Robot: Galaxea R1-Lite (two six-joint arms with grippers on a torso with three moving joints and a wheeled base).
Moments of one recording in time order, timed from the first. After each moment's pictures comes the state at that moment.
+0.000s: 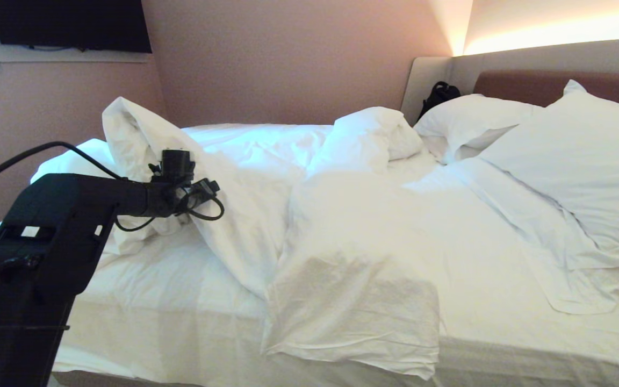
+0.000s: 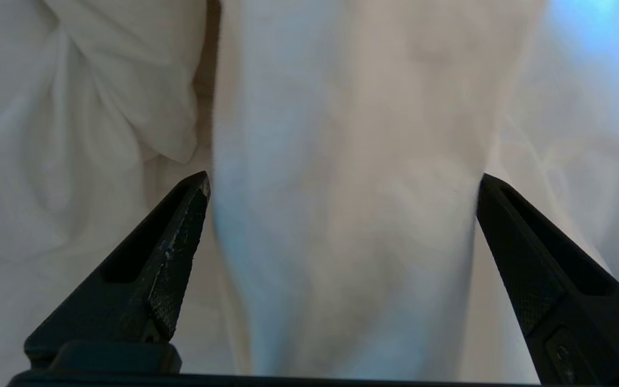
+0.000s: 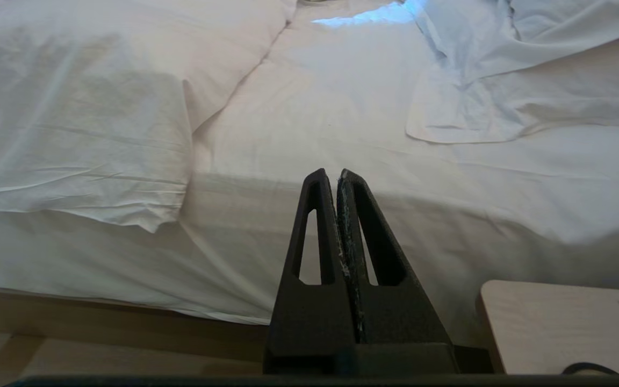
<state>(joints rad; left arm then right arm) -0.05 2.49 -1.94 -0.11 0.19 -0.54 0.01 0.00 0.00 -0.01 0.01 -0.01</state>
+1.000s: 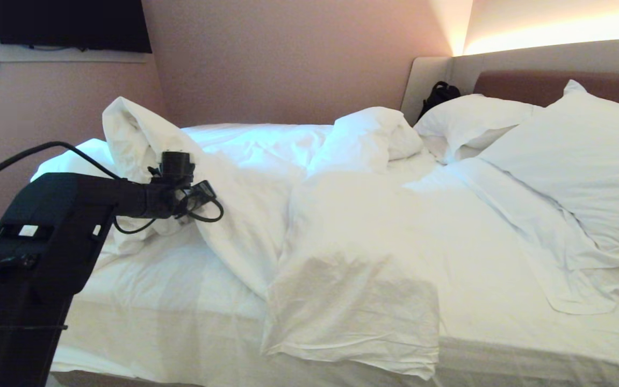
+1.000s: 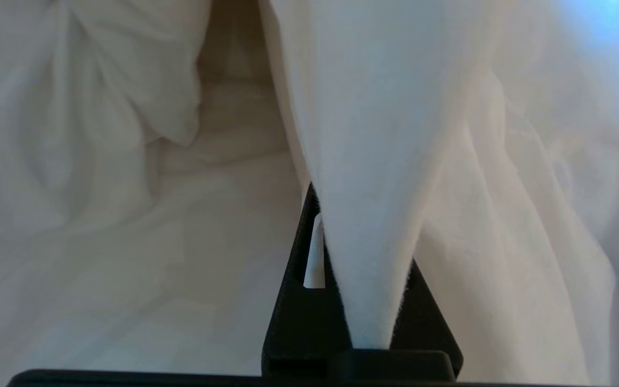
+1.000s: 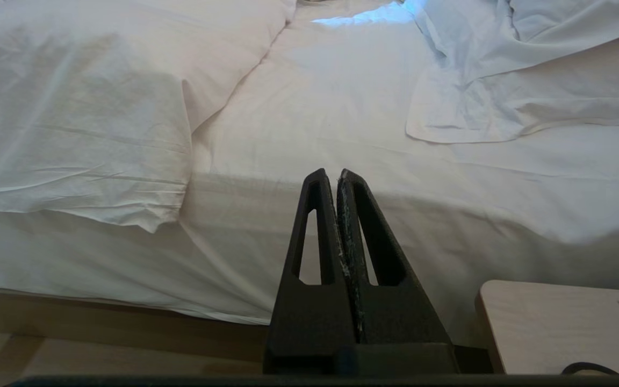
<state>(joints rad) -0.05 2.47 -1.91 -0.11 0.18 -0.56 0.01 0.00 0.00 -0.01 0.01 -0.01</state>
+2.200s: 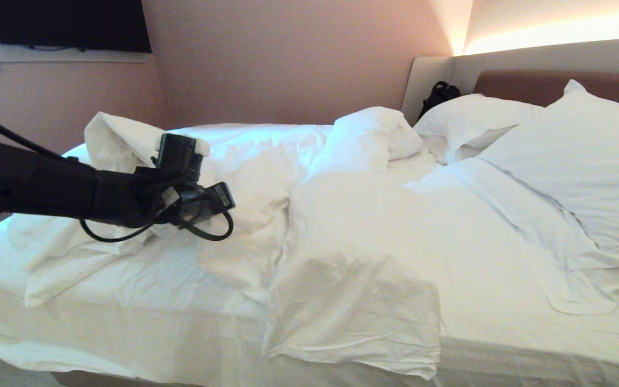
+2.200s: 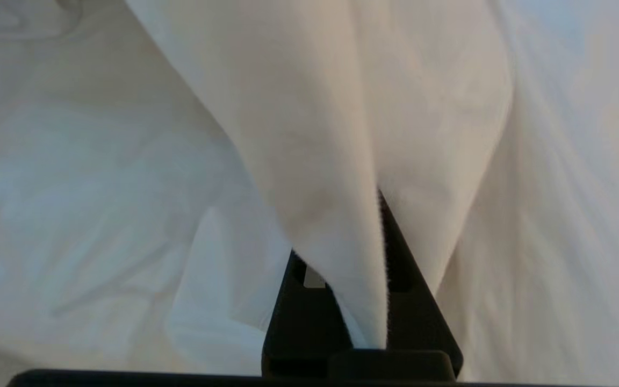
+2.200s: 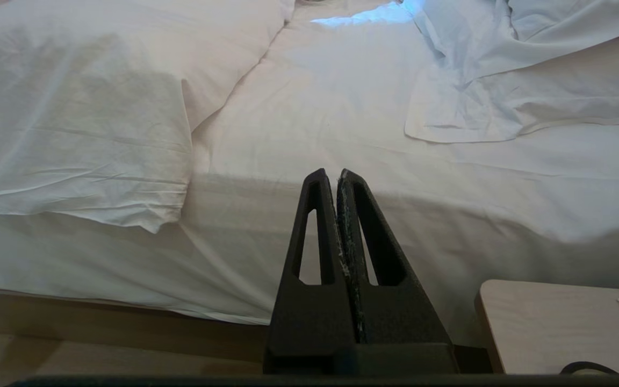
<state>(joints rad) -0.27 1.97 -1.33 -0.10 0.17 -0.56 0.01 0.00 0.00 -0.01 0.01 -0.01</state>
